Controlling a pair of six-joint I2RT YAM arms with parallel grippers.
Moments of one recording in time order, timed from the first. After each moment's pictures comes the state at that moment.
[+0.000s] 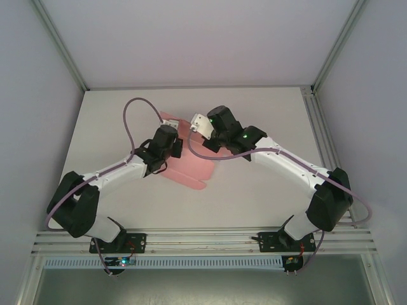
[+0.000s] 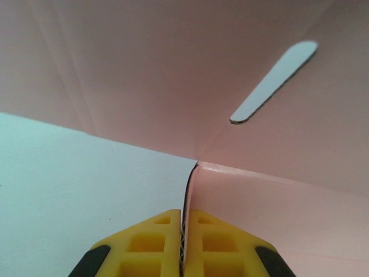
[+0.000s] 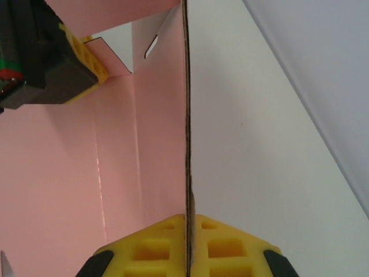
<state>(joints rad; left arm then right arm) -0.56 1.47 0.88 -0.10 -0.21 -0.27 0.75 1.53 1.32 -0.53 0.12 -0.44</state>
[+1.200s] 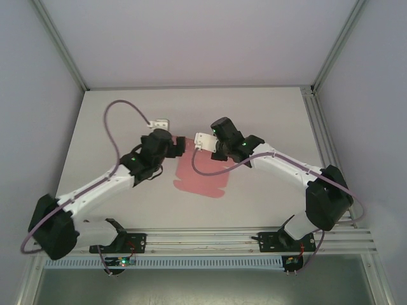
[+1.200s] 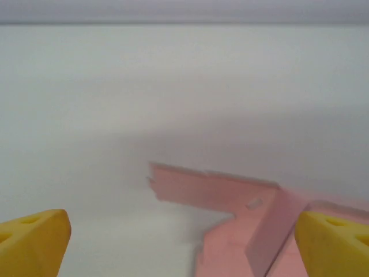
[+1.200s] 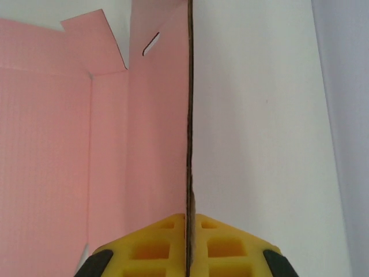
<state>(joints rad) -0.60 1.21 0.87 -0.27 -0.38 -0.41 0.70 1.52 1.11 -0.41 0.09 -0.82</state>
